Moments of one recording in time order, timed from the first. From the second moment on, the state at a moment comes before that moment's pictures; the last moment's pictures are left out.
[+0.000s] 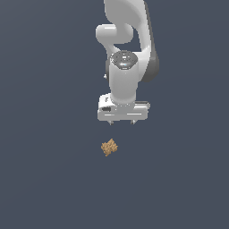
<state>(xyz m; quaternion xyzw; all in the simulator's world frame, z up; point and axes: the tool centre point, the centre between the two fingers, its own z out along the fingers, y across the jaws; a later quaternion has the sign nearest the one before) 0.006 0.034 0.176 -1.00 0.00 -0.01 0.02</state>
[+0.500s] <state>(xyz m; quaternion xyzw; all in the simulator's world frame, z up) 0.009 0.055 0.186 -1.00 -0.01 -0.01 0.01</state>
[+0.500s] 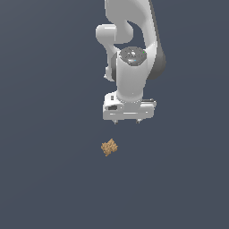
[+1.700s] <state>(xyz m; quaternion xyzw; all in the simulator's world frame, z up) 0.041 0.015 0.139 -0.99 -0.15 -0.01 0.00</state>
